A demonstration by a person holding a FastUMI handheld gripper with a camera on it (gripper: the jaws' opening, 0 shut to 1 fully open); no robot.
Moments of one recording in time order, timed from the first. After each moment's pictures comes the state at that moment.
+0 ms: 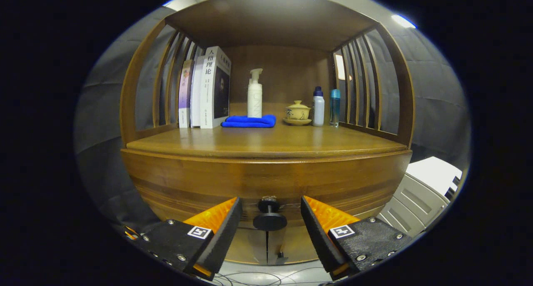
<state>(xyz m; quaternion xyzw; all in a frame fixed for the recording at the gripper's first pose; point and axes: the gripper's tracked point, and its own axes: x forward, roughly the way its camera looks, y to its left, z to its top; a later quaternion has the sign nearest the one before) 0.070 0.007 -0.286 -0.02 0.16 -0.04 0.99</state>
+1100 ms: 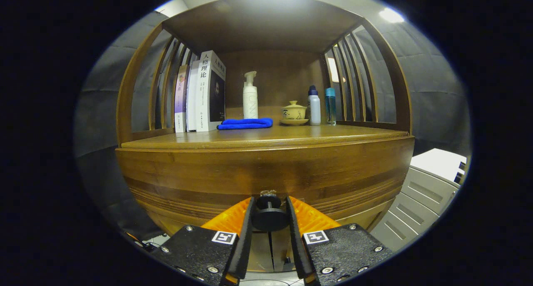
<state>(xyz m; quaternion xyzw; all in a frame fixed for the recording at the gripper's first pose) 0.078 0.009 -0.306 0.00 0.13 -0.04 0.99</state>
